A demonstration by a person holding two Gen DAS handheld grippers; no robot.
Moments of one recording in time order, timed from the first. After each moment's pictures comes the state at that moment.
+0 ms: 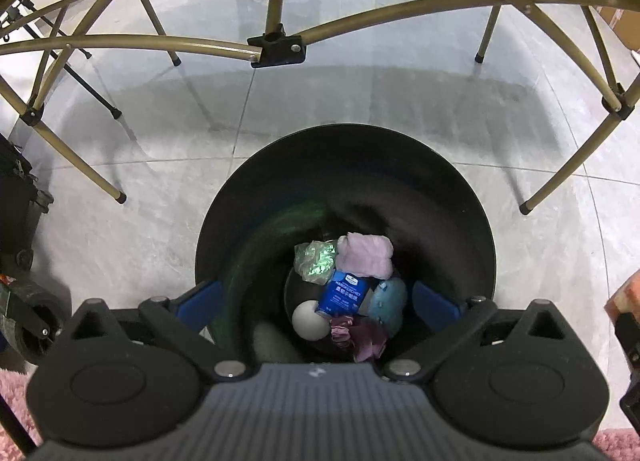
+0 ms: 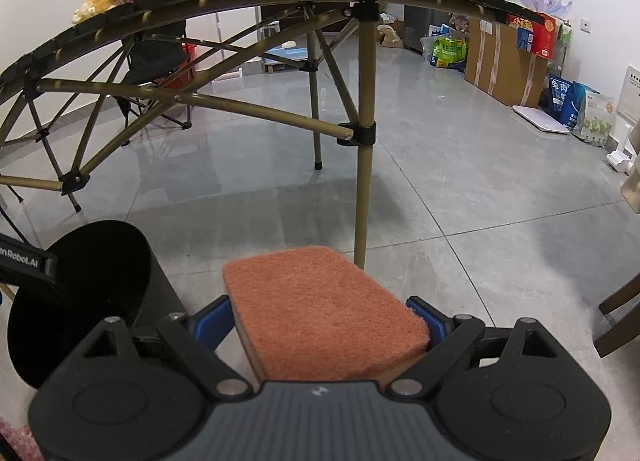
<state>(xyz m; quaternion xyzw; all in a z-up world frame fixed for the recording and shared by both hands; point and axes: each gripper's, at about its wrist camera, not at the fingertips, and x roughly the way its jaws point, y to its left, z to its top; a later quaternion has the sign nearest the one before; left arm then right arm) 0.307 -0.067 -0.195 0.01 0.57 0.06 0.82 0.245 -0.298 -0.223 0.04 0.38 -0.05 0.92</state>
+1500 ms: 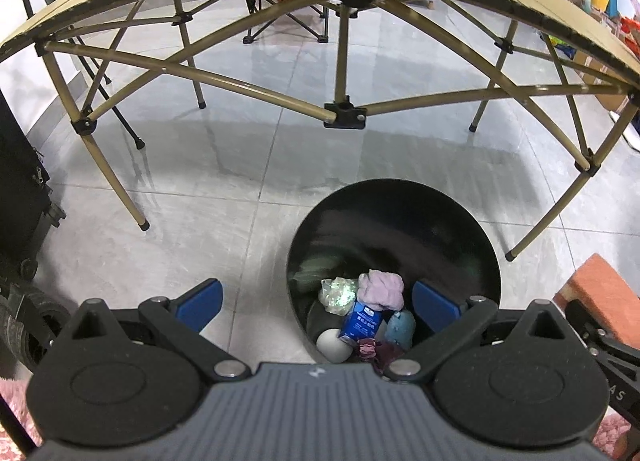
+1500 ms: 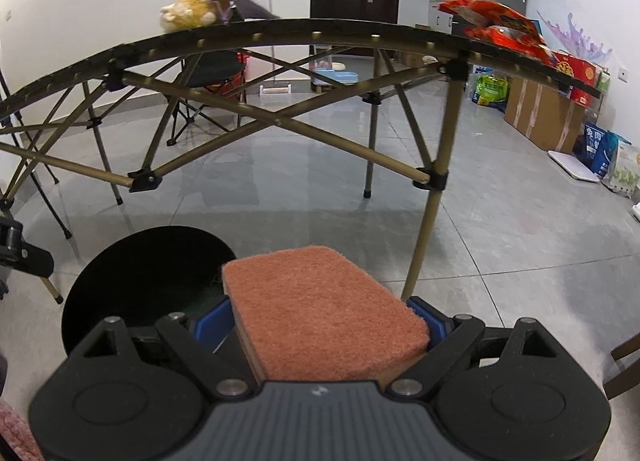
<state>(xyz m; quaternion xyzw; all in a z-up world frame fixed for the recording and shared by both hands) 0.249 0.006 -0.136 -0.03 0.48 0.05 0.88 0.235 -0.233 -0.190 0.00 0.35 0.00 0.93</state>
